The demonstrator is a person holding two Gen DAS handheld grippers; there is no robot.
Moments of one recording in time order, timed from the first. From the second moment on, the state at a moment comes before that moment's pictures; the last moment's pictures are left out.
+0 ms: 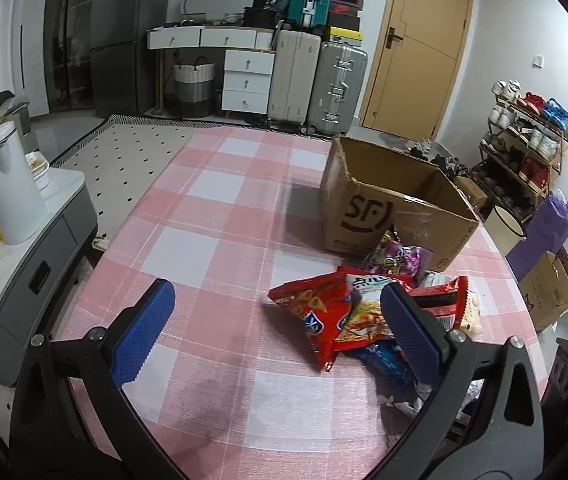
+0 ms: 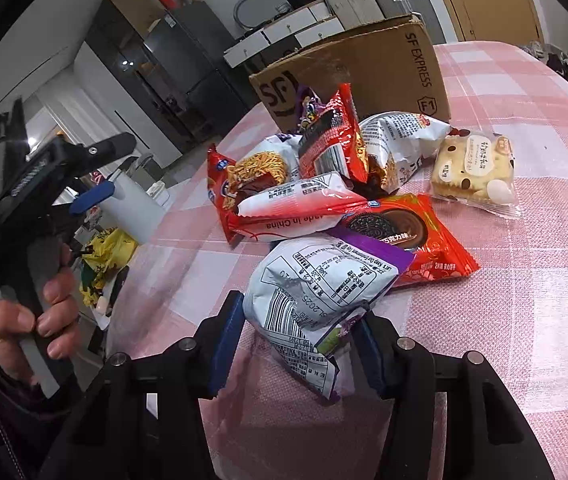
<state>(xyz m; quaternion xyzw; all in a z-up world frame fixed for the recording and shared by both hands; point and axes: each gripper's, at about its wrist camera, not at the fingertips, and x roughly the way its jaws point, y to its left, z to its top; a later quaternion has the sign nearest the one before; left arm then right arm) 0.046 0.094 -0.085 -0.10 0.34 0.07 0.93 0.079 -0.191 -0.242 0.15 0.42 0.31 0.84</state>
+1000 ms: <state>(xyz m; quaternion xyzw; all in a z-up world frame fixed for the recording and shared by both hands) 0.093 0.106 -0.149 -0.15 0.44 0.04 0.88 0.055 -0.247 -0.217 0.18 0.35 0.30 0.87</state>
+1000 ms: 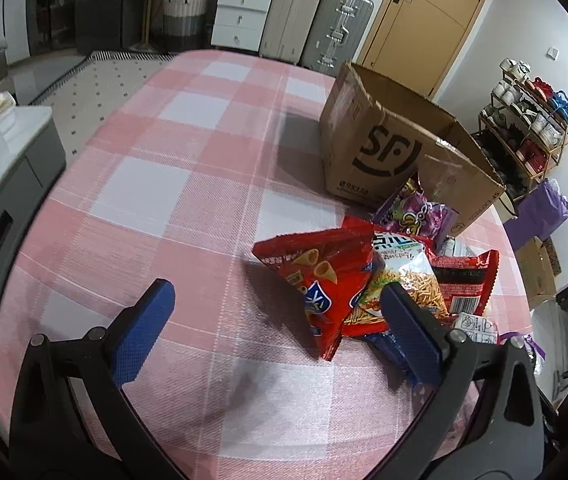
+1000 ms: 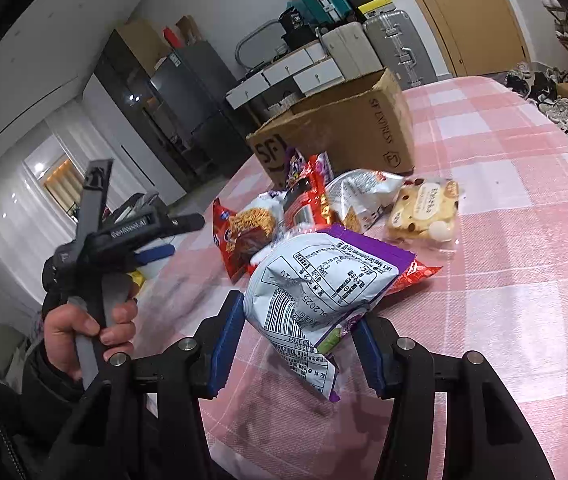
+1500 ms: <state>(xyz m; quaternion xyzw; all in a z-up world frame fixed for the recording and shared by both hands) 0.126 0.106 -0.172 -0.17 0.47 0.03 0.87 0.056 -0.274 -0.208 0.22 0.31 0.30 0.88</state>
